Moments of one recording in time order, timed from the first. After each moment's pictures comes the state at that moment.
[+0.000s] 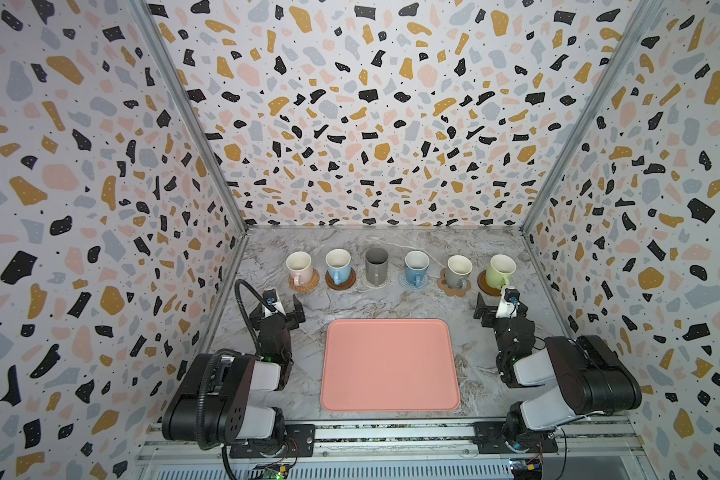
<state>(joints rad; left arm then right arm) -0.07 1.40 0.14 1.07 -0.32 -0.03 0.07 1.52 0.13 1.29 0.13 -0.02</state>
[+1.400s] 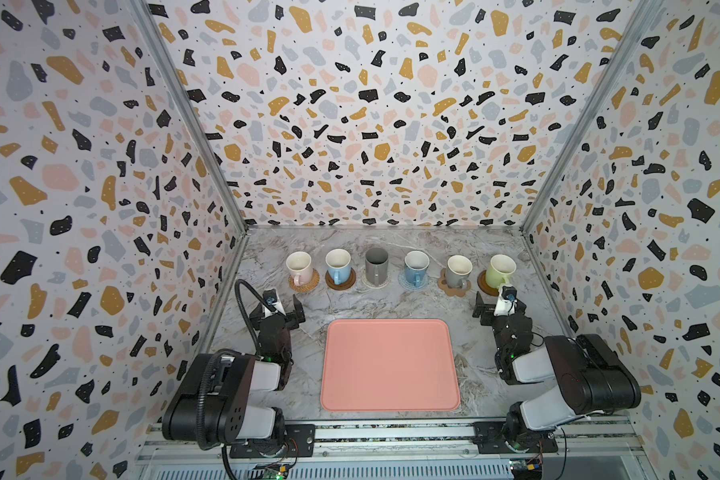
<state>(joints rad) -0.07 1.40 0.14 1.07 -0.32 -0.03 0.08 1.52 0.16 1.24 0.15 -0.04</state>
